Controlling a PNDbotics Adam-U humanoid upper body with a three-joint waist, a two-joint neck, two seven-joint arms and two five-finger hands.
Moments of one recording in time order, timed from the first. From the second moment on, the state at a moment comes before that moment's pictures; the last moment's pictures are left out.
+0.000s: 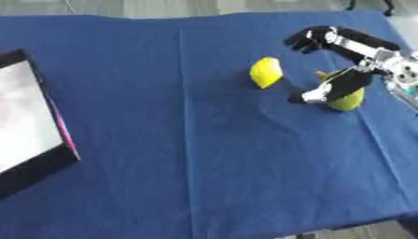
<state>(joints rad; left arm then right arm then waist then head) -0.80 0.52 -0.16 -1.27 -0.12 0.01 -0.20 0.14 -1.02 -0.16 -1.99 0.03 0.04 0.22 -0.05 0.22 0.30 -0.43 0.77</state>
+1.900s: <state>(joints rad) -0.77 0.55 -0.16 -1.29 -0.13 0.03 -0.19 0.31 -1.00 -0.31 -1.87 0.31 0.12 0.29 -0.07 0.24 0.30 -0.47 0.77</state>
